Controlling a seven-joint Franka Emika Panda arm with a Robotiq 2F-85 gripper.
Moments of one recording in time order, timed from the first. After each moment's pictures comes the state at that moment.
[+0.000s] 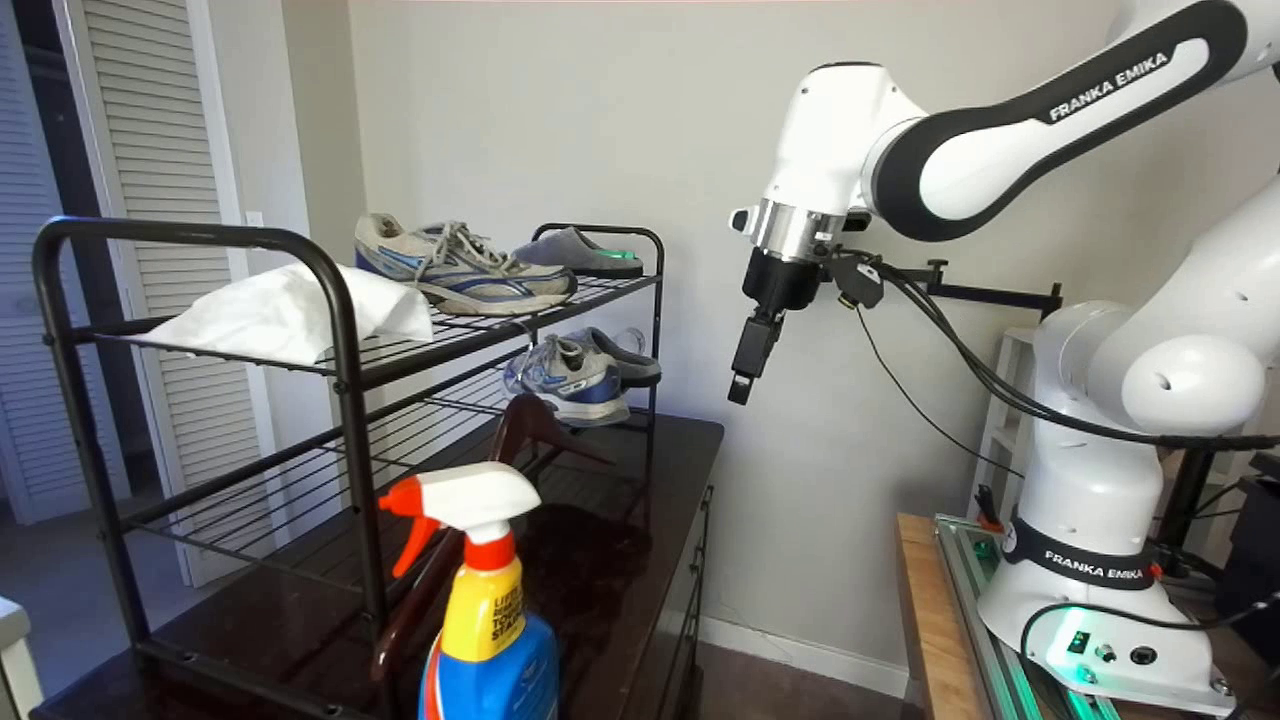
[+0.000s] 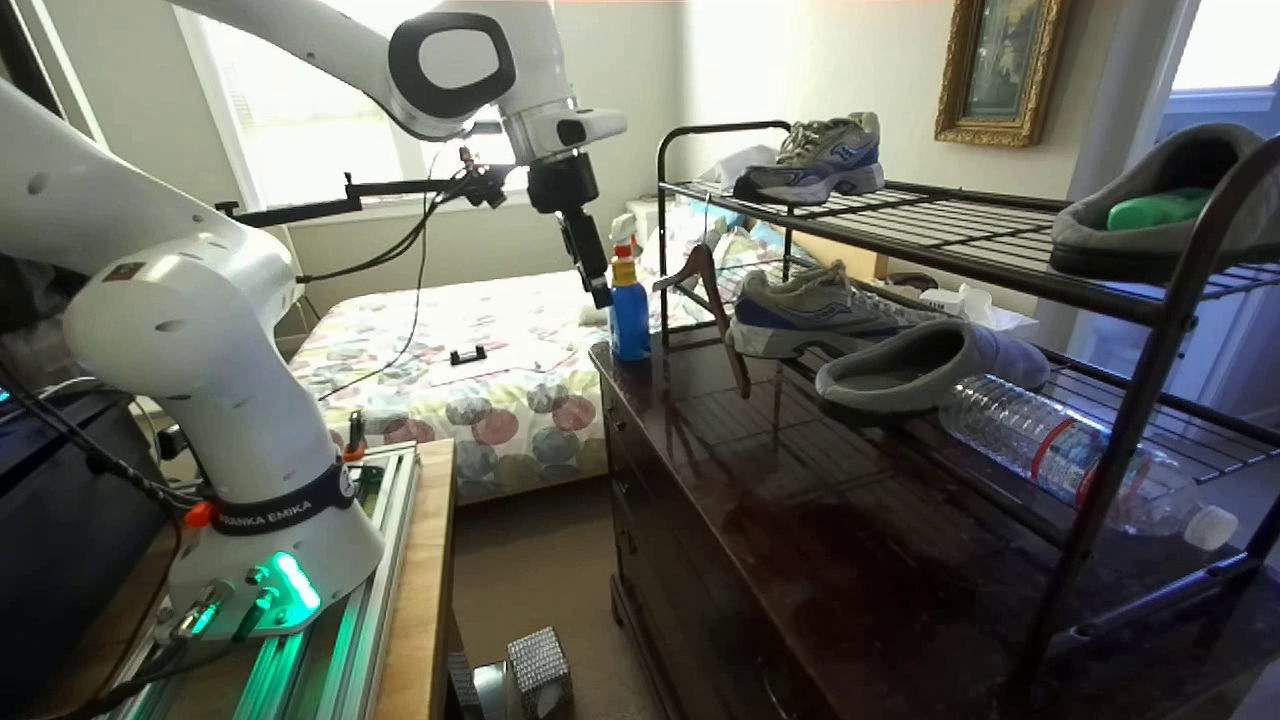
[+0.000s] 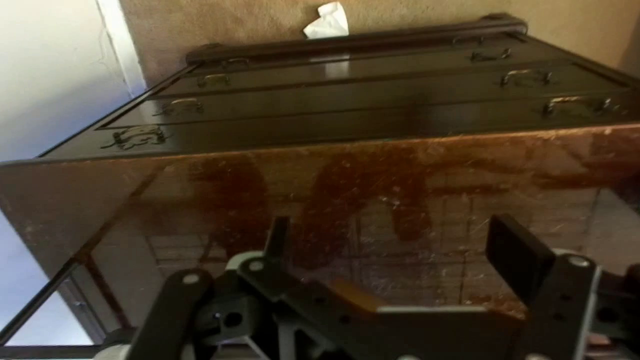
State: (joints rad) arm 0.03 -0.67 0.19 -2.76 -0.04 2.29 0.25
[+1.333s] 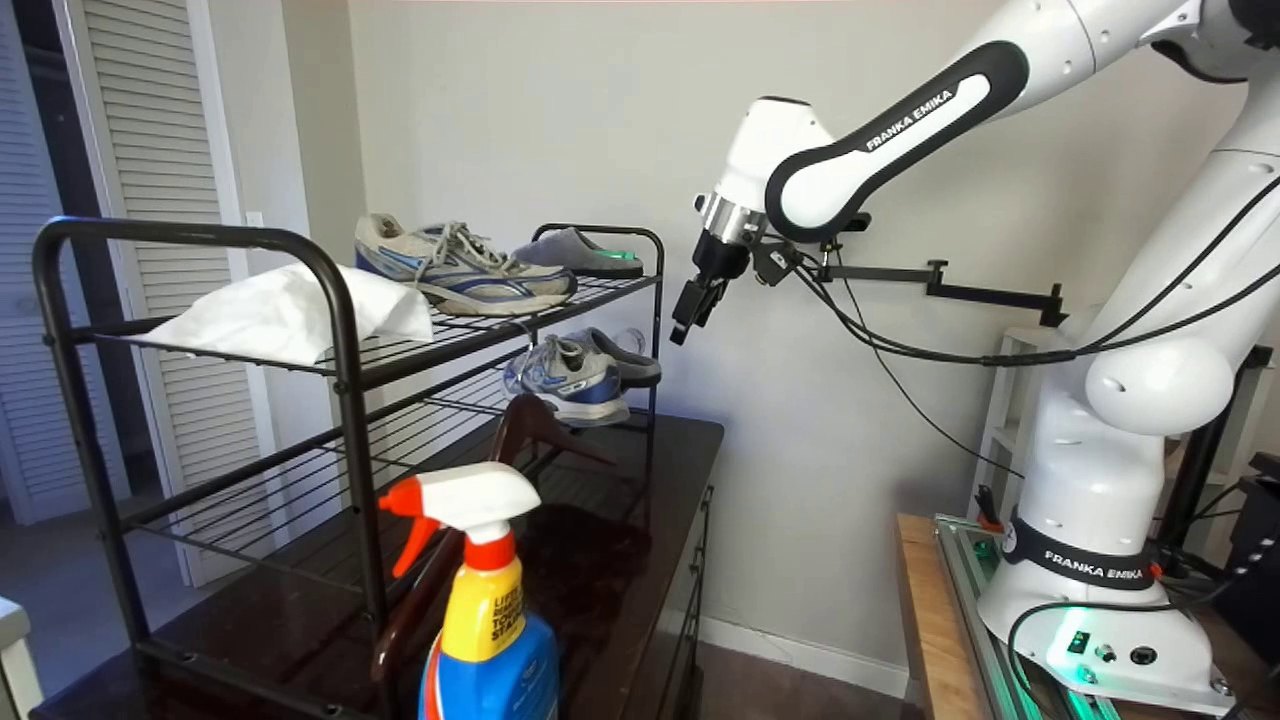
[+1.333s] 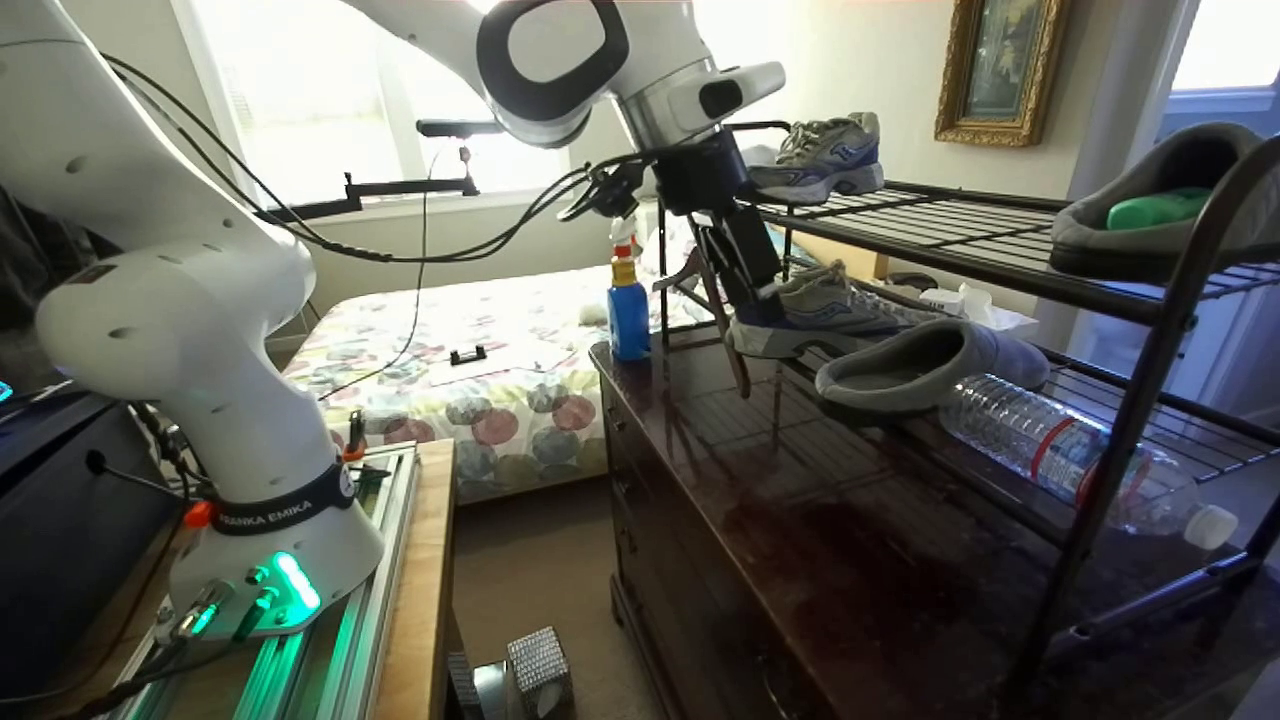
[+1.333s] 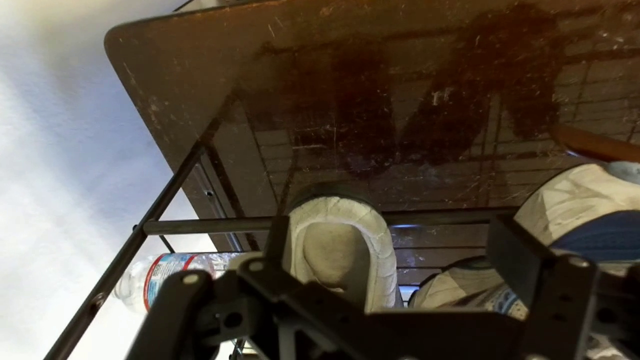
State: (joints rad) arm -0.18 -0.37 -0.01 -2.54 -0.23 2.58 0.06
